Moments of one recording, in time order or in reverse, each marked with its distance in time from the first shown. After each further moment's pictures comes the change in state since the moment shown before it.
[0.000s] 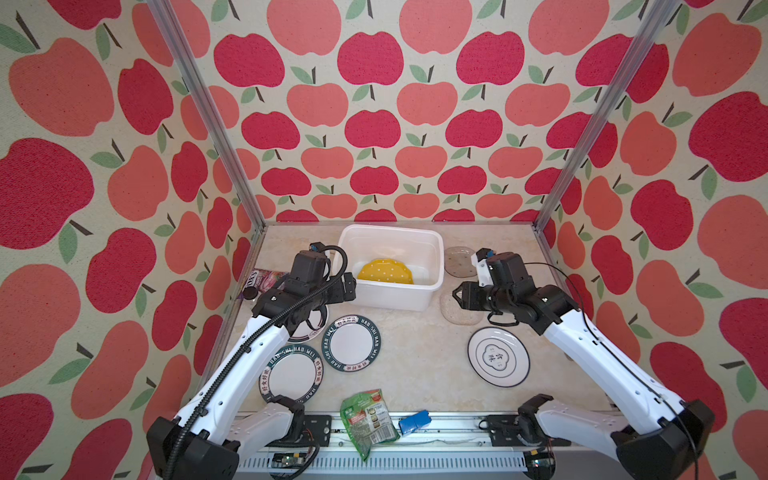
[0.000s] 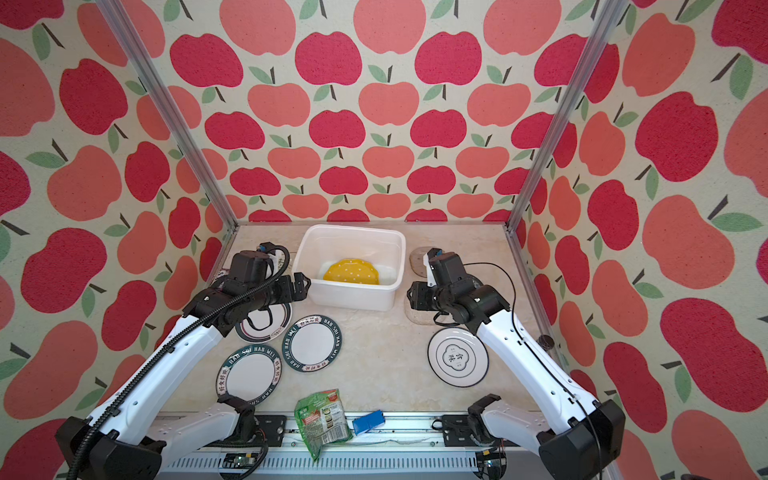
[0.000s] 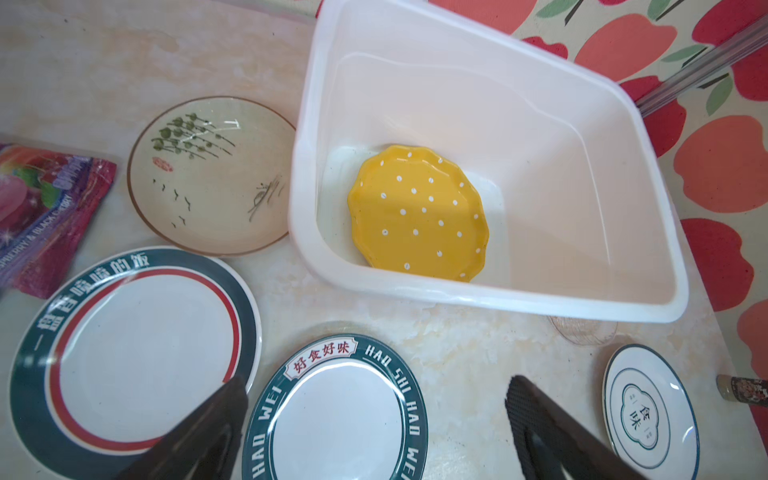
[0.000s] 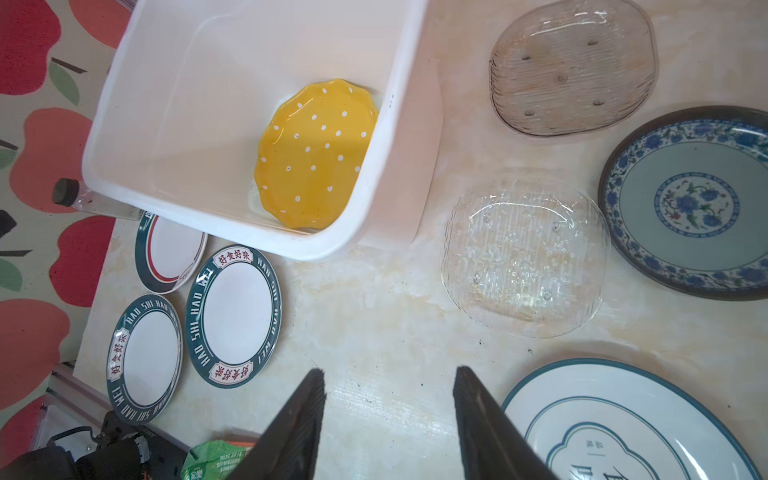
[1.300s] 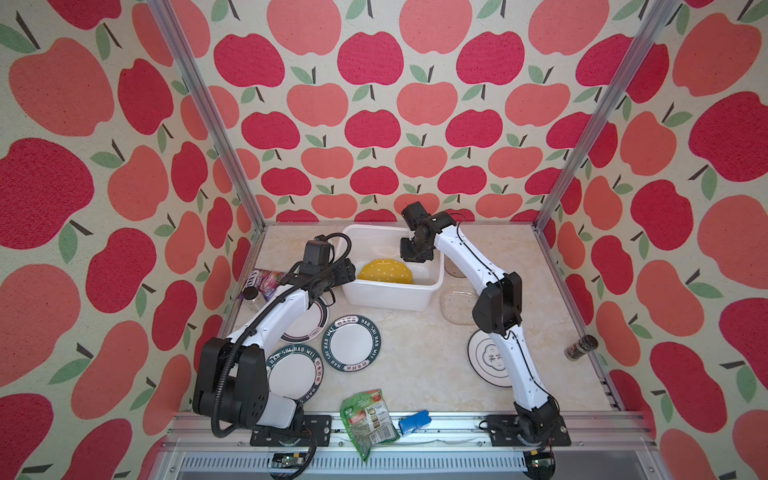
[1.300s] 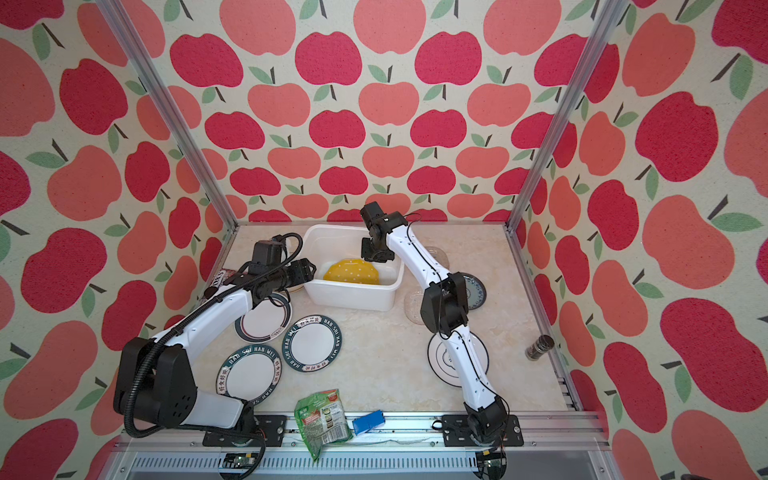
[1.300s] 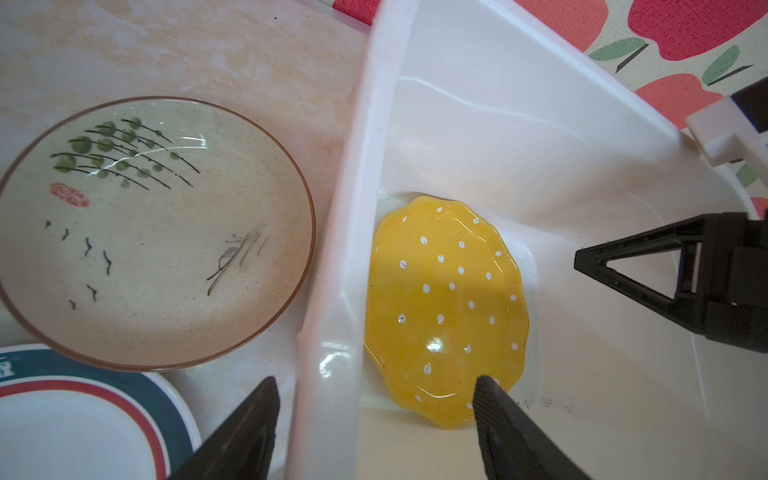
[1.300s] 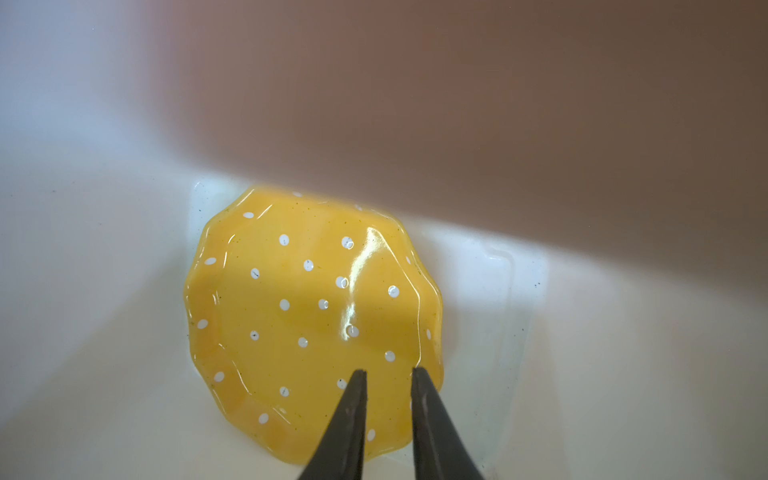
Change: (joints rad) left arm 0.146 0.346 -0.030 0.427 0.125 -0.037; right arm 0.052 1.285 1.379 -0.427 0.052 0.037
